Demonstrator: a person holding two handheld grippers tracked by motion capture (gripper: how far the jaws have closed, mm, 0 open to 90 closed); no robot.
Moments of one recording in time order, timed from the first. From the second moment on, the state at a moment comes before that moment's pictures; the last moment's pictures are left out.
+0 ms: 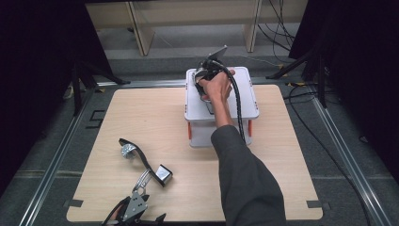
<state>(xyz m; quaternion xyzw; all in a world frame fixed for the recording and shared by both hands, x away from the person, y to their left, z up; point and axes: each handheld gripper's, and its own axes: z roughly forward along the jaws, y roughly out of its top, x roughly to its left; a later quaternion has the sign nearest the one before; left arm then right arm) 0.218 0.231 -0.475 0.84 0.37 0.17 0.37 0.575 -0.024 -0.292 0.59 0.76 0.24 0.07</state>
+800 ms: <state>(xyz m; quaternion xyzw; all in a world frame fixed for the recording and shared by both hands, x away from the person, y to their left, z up) 0.218 0.232 -0.475 0.84 0.38 0.17 0.36 0.541 -0.066 -0.233 0.51 0.77 0.39 0.06</state>
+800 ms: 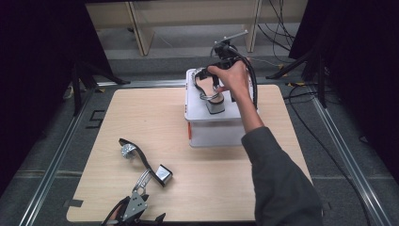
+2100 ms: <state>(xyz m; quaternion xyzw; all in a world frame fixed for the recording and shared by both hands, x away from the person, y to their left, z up) 0.221 0.234 -0.476 0.83 0.39 0.18 0.36 0.385 -0.092 -0.325 0.30 0.85 0.43 0.03</state>
